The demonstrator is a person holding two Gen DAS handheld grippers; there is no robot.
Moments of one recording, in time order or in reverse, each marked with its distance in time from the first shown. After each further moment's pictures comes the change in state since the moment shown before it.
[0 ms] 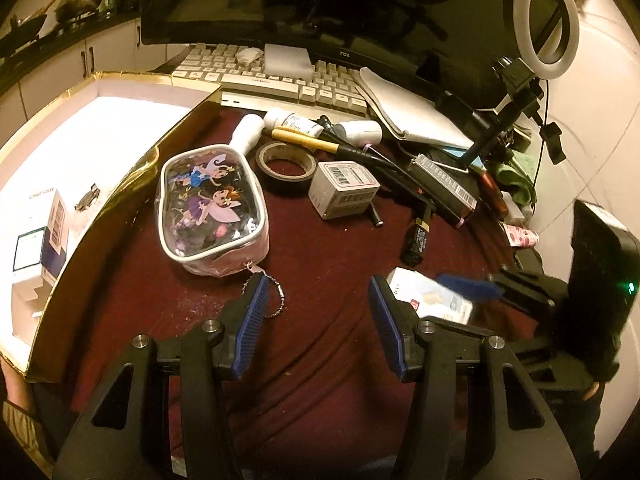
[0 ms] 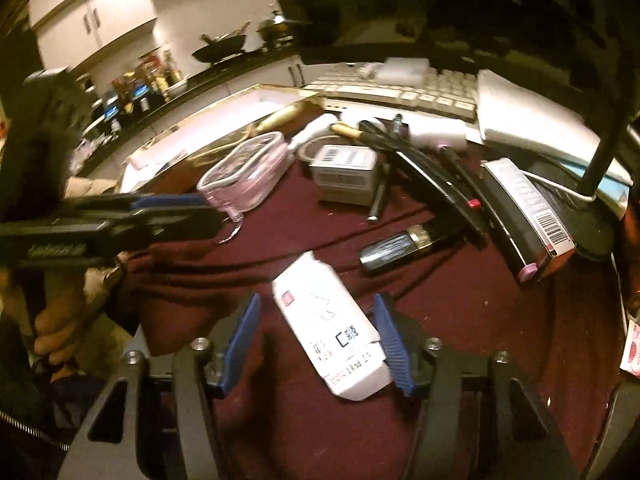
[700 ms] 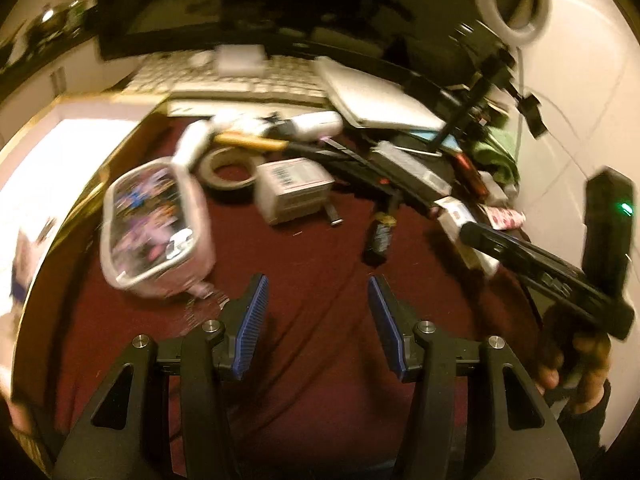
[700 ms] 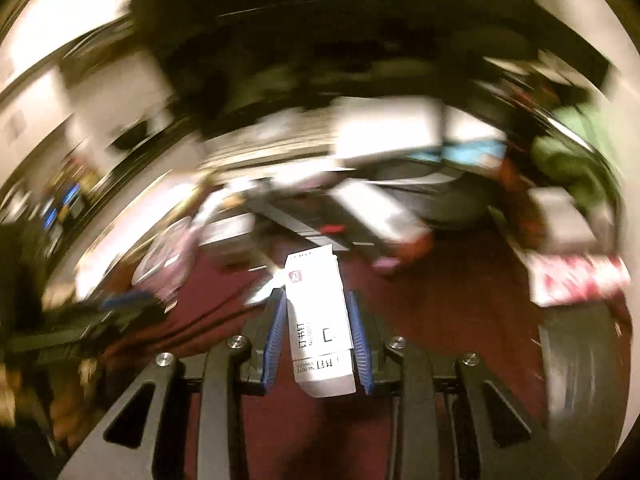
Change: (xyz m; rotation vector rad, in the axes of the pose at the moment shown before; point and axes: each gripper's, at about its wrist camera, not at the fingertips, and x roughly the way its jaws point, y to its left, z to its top) left arm 0.018 -0.039 0.009 0.124 0.028 -0.046; right arm -0.053 -0.064 -0.012 0.402 -0.182 -0.231
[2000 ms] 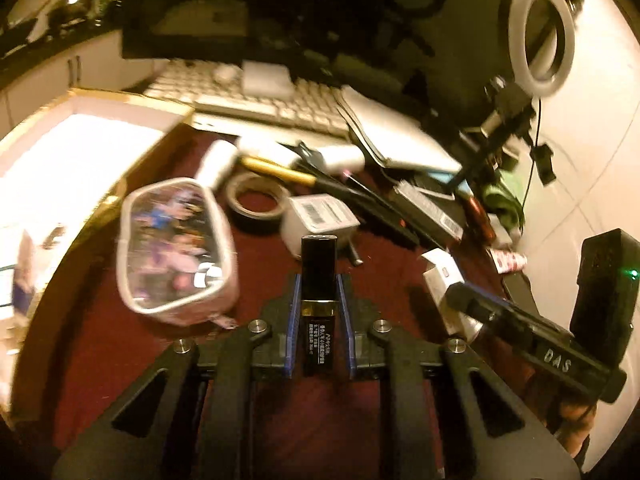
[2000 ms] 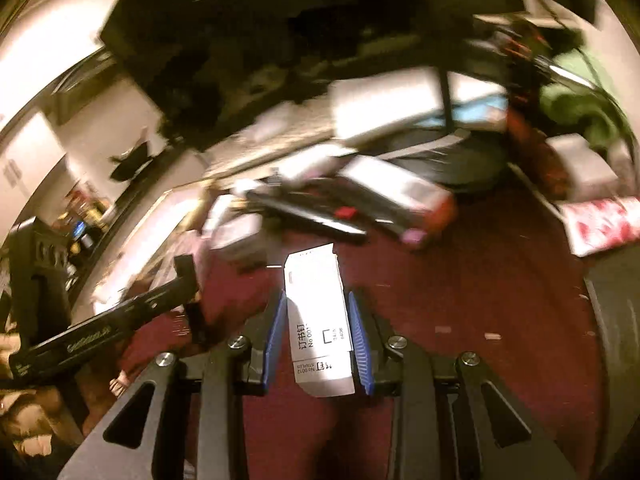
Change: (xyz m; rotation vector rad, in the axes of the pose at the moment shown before) left arm -0.014 0.032 0.006 -0.127 -0.105 -0.008; right arm 0.014 0.024 -0.010 0.073 0.006 0.110
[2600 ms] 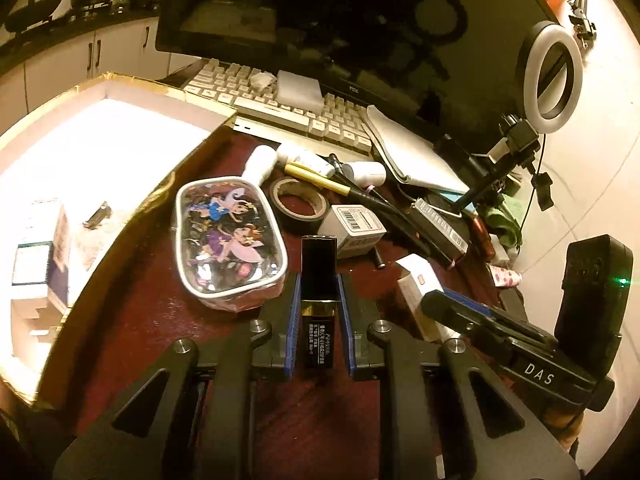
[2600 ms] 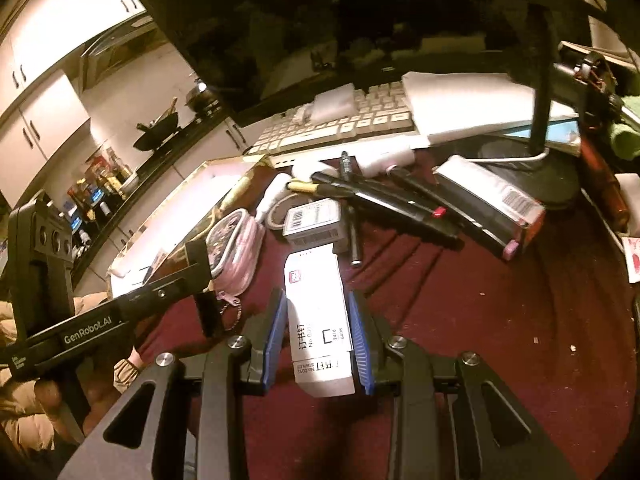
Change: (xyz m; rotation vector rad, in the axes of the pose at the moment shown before) left arm -0.020 0.034 -0.003 -0.079 -0.025 -0.016; right arm 0.022 0.051 0.000 -0.091 0.055 0.052
